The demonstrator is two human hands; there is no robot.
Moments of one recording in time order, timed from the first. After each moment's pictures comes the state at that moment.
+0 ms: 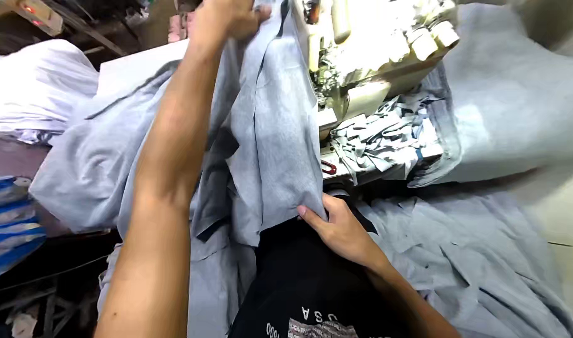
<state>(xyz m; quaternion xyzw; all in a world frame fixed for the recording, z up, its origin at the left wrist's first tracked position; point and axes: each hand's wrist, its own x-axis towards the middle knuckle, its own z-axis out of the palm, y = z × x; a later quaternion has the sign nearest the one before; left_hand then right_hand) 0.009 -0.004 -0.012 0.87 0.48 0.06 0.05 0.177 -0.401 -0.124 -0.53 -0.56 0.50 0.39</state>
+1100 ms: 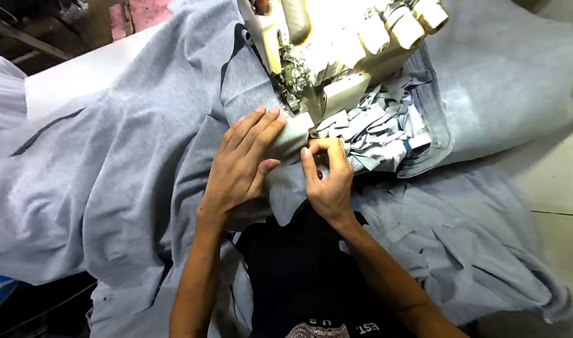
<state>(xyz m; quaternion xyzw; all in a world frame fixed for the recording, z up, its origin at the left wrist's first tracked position) 0.003 -0.234 -0.110 0.92 0.27 0.27 0.10 0.179 -0.318 -0.155 -0.64 -0.54 0.10 0.54</state>
